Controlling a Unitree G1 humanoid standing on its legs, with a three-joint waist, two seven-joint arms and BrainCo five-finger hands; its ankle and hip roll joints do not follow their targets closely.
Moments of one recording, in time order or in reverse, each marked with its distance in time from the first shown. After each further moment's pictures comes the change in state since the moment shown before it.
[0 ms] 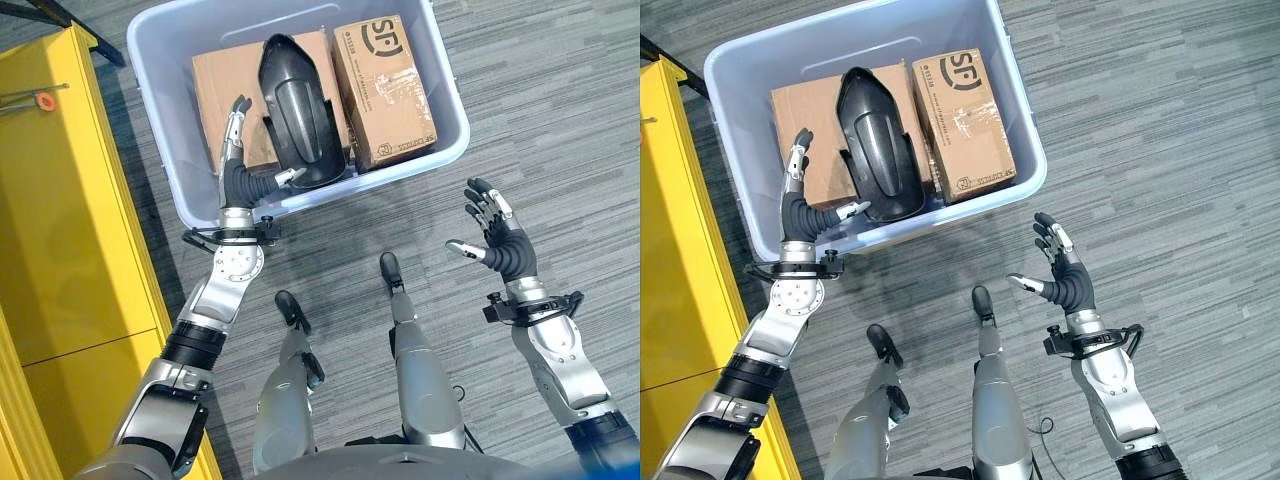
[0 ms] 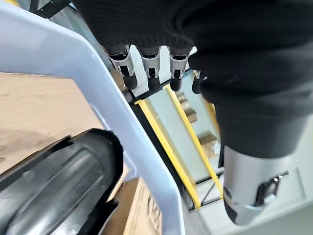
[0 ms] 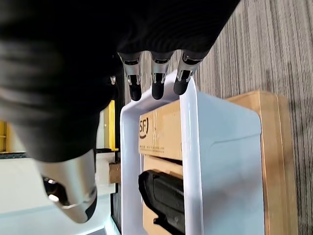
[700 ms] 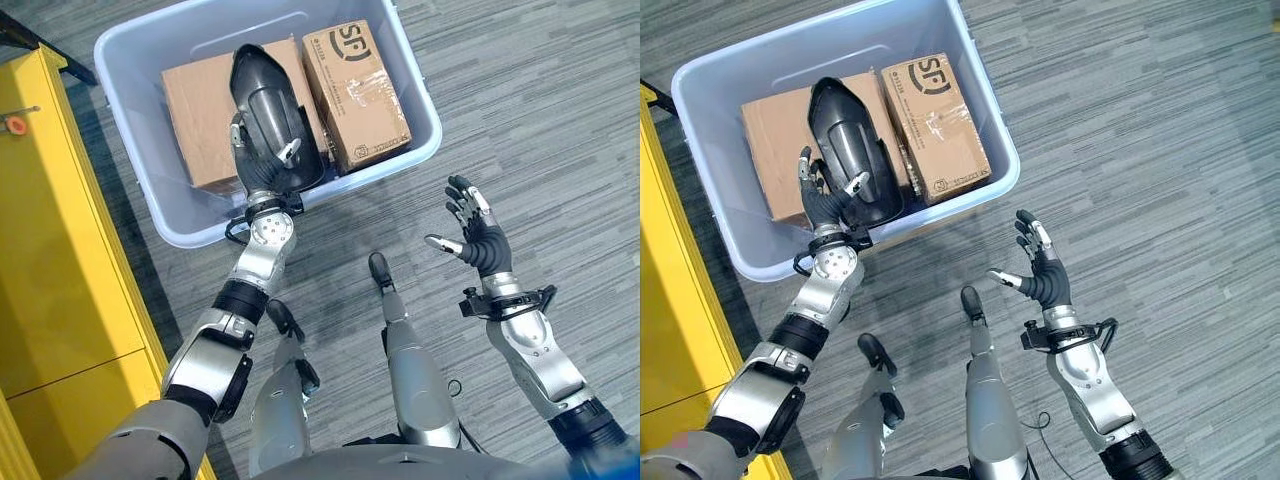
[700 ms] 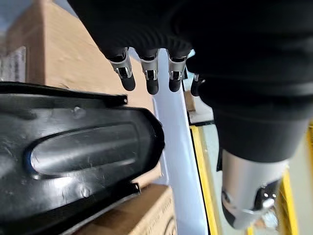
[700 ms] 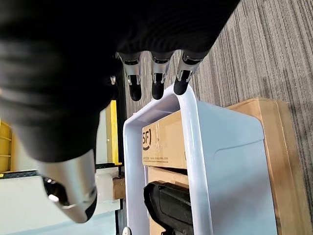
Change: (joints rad) left arm -0.260 -0.123 -0.012 0.455 -0.394 0.005 0.165; right arm -0.073 0.000 0.148 0.003 0.000 0.011 -0.129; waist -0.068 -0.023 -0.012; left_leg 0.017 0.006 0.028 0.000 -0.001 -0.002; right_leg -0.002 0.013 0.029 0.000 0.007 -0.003
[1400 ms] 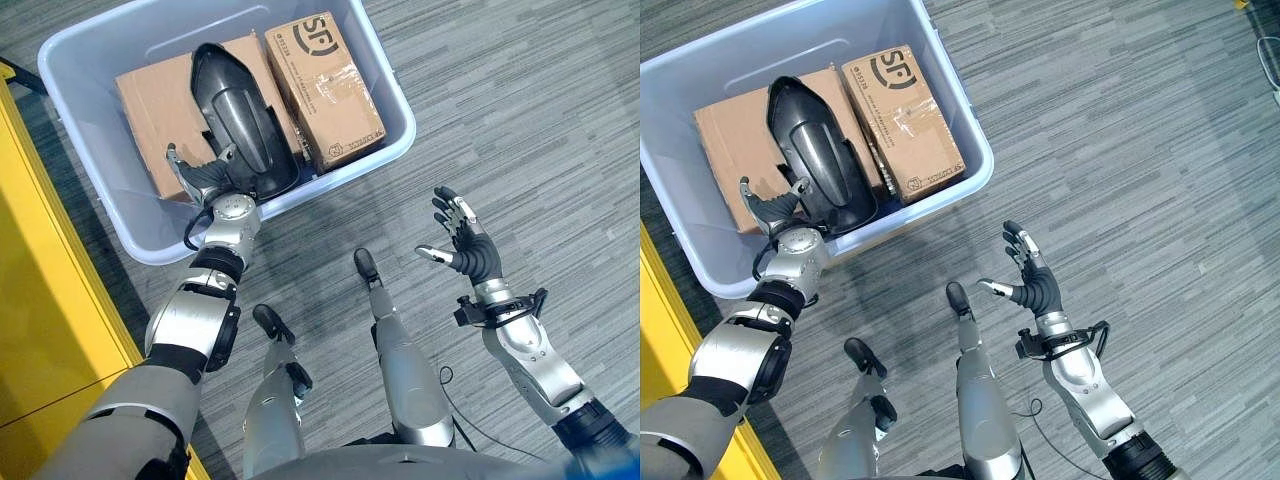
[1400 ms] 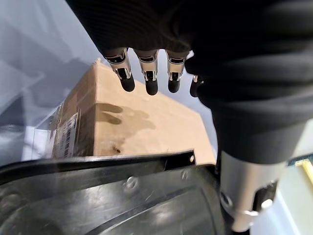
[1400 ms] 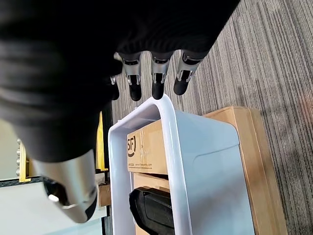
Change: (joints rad) left arm -0.241 0.105 0.050 0.502 -0.121 0.084 0.108; right arm 0.002 -0.054 0.081 -0.006 0.044 -0.004 -0.001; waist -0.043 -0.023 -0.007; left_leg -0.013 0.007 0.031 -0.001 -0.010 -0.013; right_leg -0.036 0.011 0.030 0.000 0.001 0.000
